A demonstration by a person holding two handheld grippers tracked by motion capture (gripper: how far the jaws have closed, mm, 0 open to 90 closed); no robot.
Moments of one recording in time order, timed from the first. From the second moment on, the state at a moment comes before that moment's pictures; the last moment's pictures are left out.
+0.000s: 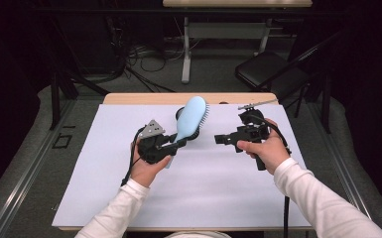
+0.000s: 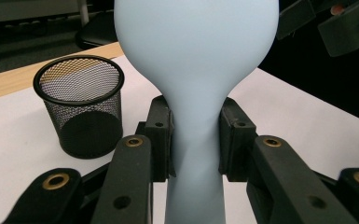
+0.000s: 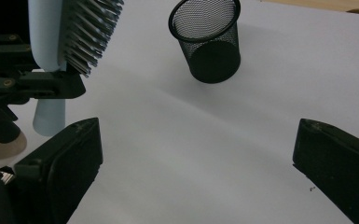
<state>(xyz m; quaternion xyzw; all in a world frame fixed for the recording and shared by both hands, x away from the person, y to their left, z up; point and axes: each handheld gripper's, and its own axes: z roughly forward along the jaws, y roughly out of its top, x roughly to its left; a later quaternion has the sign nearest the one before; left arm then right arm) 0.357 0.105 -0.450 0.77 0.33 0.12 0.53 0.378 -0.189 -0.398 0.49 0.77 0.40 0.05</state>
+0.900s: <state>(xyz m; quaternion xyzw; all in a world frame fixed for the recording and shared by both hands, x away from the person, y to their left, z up) 0.356 0.104 -0.452 0.77 0.33 0.12 0.53 0.385 -0.183 -0.378 0.49 0.76 0.43 0.04</state>
